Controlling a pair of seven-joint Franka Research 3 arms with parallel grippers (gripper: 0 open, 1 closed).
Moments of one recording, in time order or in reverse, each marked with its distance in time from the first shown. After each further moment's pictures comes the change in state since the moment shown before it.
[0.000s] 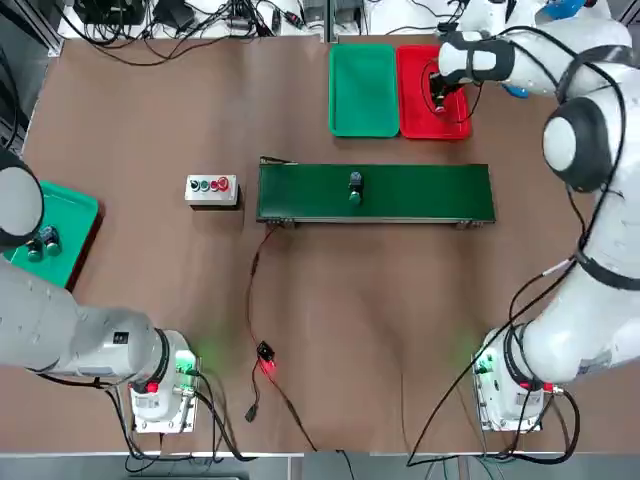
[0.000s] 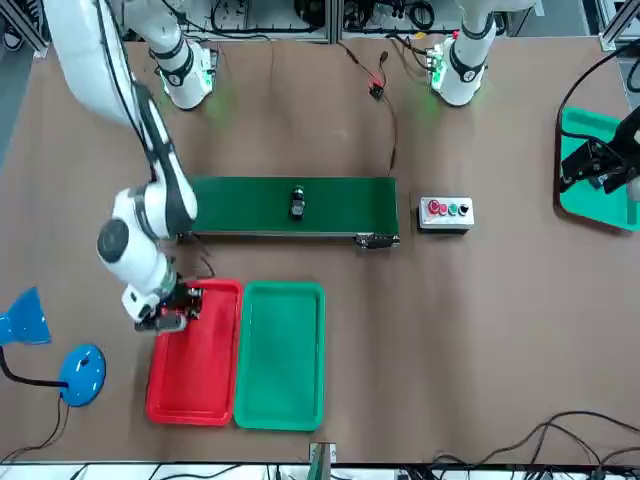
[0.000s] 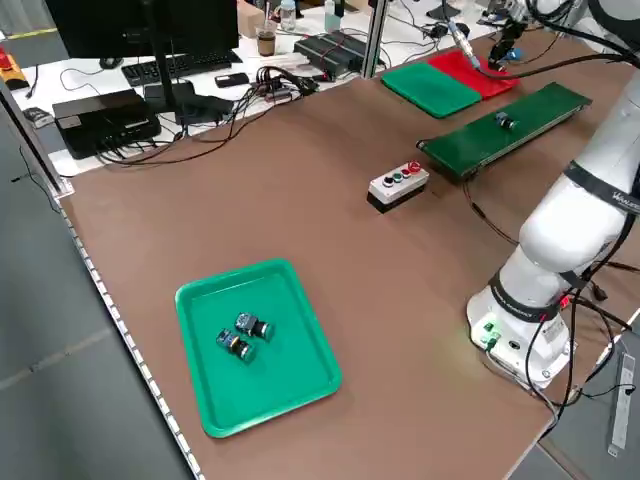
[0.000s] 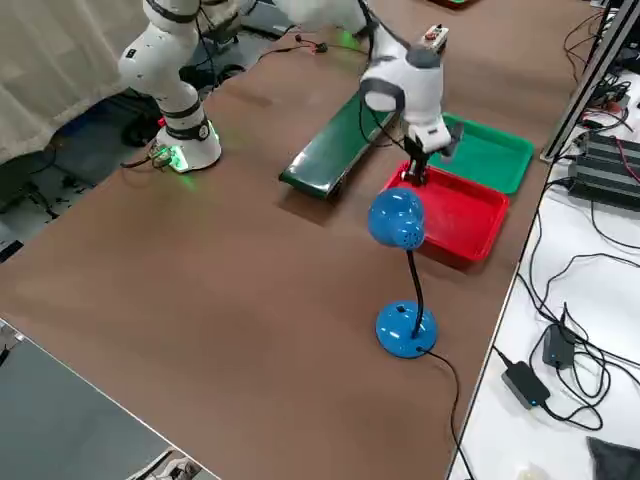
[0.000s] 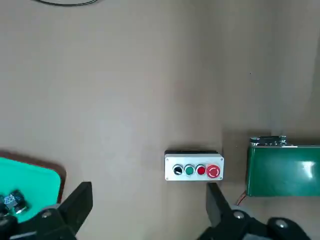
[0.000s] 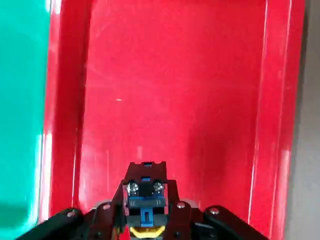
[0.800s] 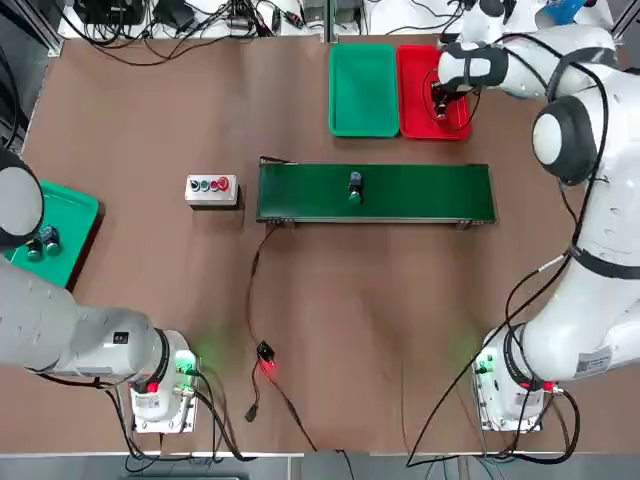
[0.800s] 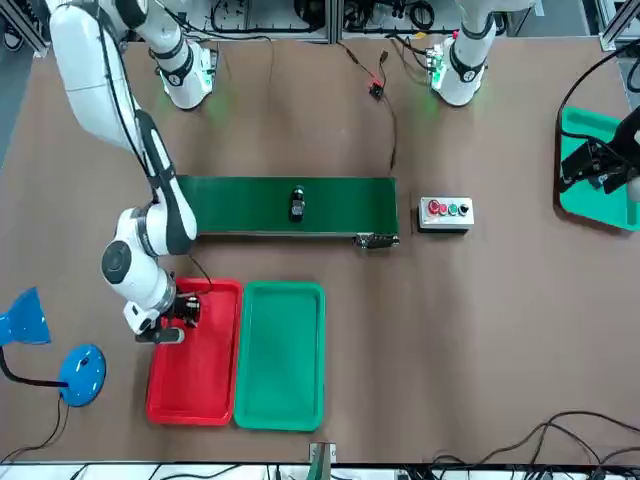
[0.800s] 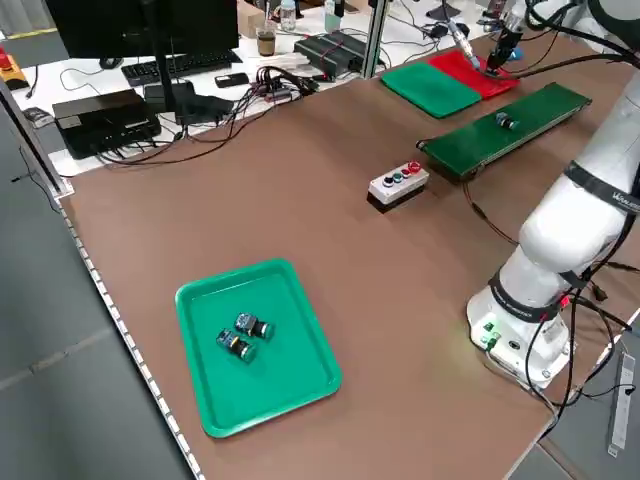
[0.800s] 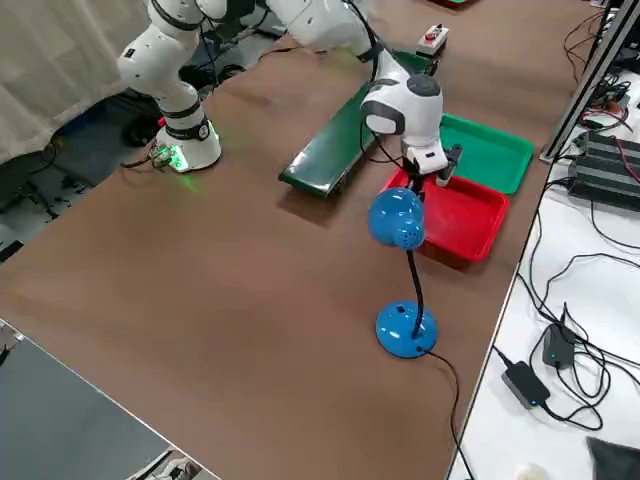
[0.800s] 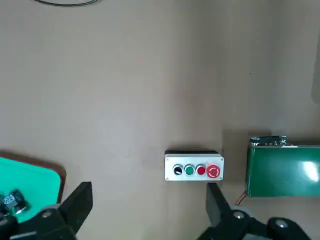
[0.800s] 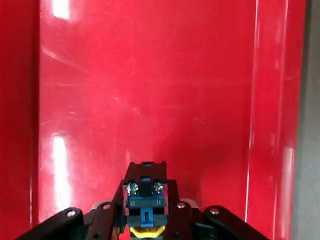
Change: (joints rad) left arm 0.000 0.000 0.000 0.000 0.000 0.000 0.000; right arm -0.025 0.081 0.000 0.015 0.001 0.044 0.008
